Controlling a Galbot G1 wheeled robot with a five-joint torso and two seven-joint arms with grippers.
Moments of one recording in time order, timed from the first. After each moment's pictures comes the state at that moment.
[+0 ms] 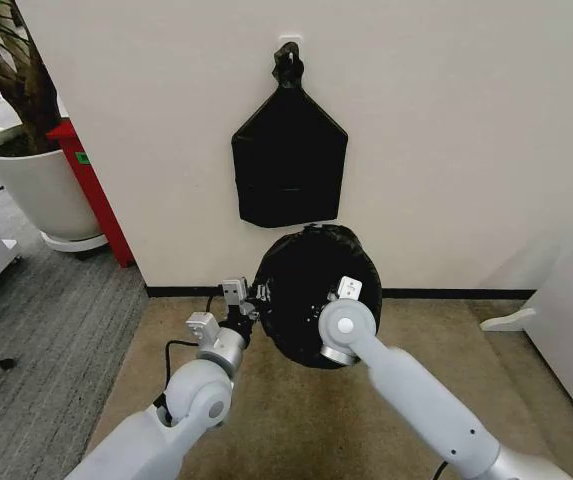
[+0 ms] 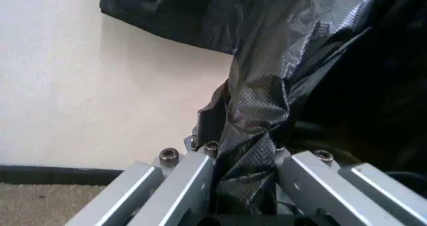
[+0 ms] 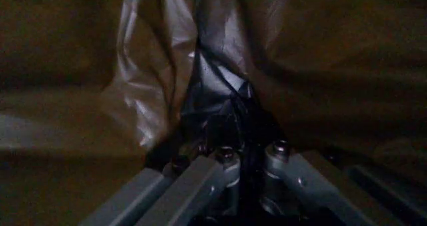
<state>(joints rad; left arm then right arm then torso) 1.06 -1.04 0.04 -2.02 -0.83 0.01 -0.40 -0.69 1.24 -0.19 1.77 1.48 -0.45 1.28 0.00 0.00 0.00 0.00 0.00</state>
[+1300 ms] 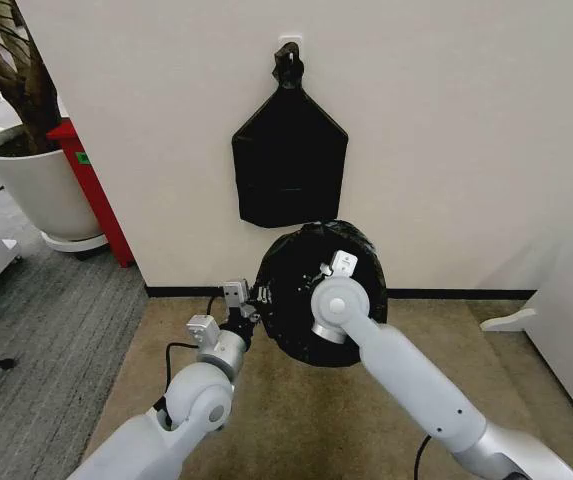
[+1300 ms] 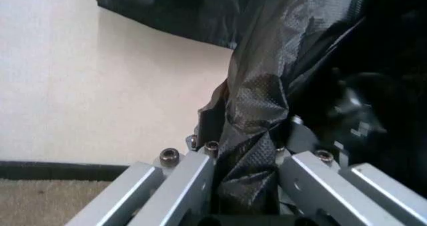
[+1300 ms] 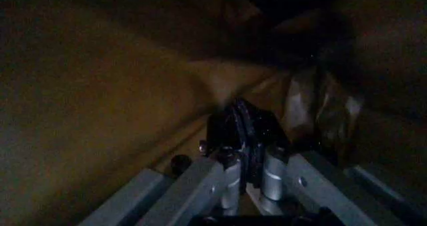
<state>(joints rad) 1.08 -1.03 0.04 -2.03 -0.82 0.01 -0.39 -0.60 1.32 -0.16 1.69 1.43 -0.42 1.16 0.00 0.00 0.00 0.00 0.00</state>
